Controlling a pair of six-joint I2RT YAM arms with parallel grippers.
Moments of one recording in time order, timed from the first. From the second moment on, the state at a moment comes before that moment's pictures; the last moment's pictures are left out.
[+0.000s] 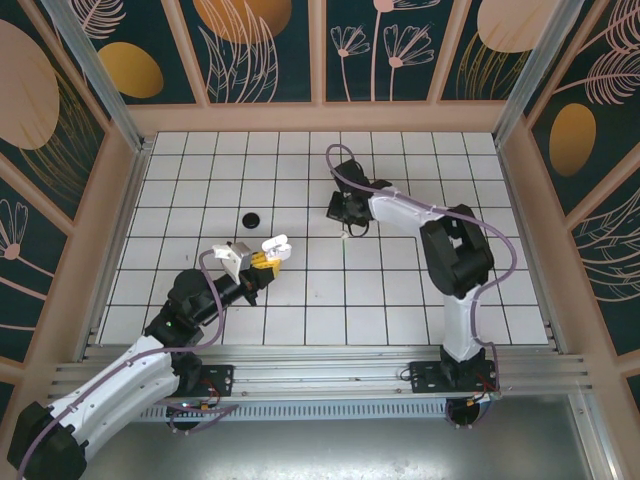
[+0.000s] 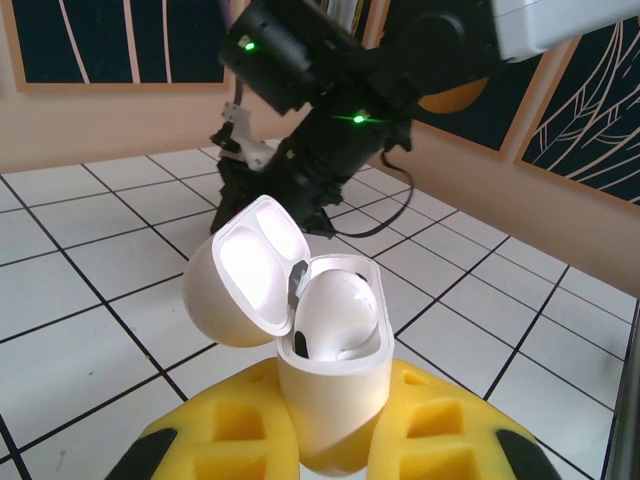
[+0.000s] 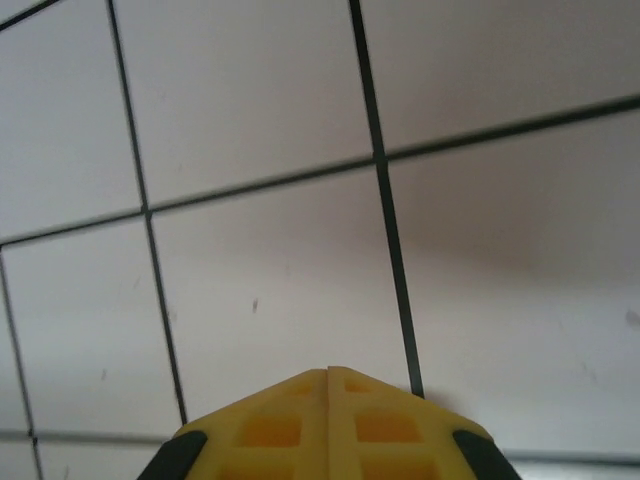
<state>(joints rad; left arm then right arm) -0.62 0.61 0.22 0.32 0.28 -0.21 0.58 2.02 1.47 -0.49 0.03 0.76</state>
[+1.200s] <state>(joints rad) -0.62 0.52 0.21 0.29 0.28 -0.25 0.79 1.88 1.22 -0.53 0.05 0.44</state>
